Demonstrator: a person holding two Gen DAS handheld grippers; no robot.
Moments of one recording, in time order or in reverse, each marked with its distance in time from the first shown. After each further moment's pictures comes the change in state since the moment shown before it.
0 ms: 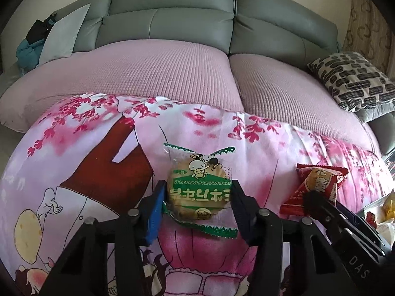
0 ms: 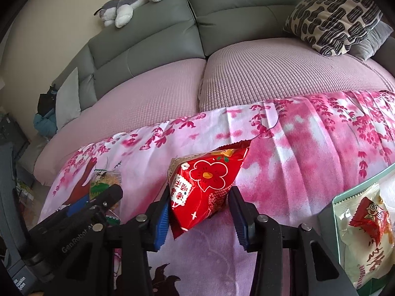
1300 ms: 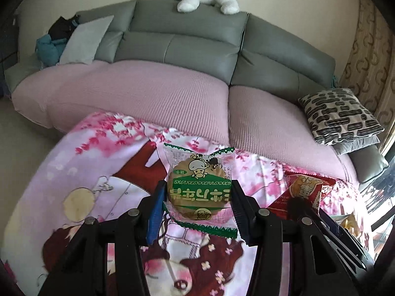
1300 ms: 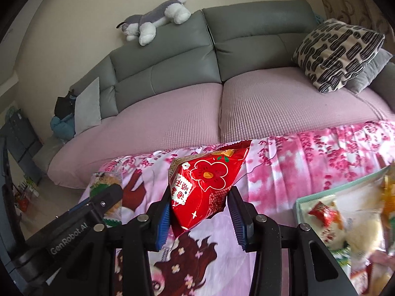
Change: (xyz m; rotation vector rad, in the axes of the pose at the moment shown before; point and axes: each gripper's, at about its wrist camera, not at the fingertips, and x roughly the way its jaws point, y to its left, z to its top) left arm -0.144 -0.008 0.005 -0.114 -0.101 -0.013; right arm -0.125 0.041 0.014 -0.053 -0.076 0.039
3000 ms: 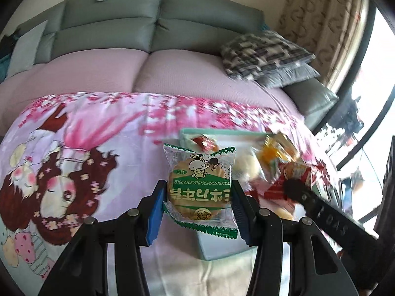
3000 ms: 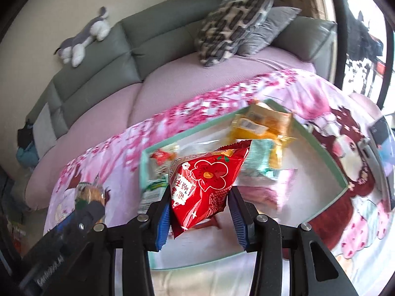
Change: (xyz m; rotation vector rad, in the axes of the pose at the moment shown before) left arm -0.054 -0.162 -0.134 0.240 0.167 -0.259; right arm -0.144 -0.184 -0.072 0.260 0.062 -0.250
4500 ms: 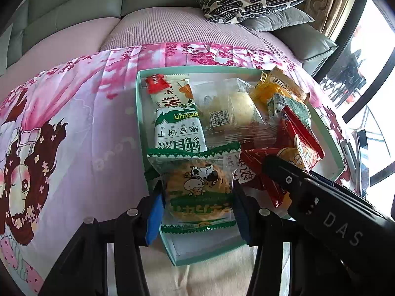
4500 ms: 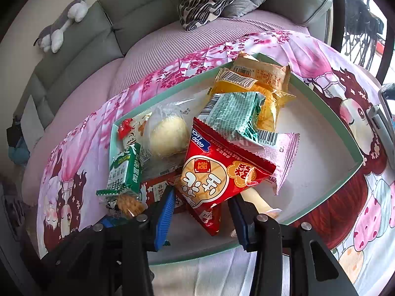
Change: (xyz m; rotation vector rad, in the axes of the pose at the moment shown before) left arm 0.080 -0.037 -0.033 0.109 0.241 -0.002; right arm 0.053 -0.020 -0.013 0.040 0.182 -0.031
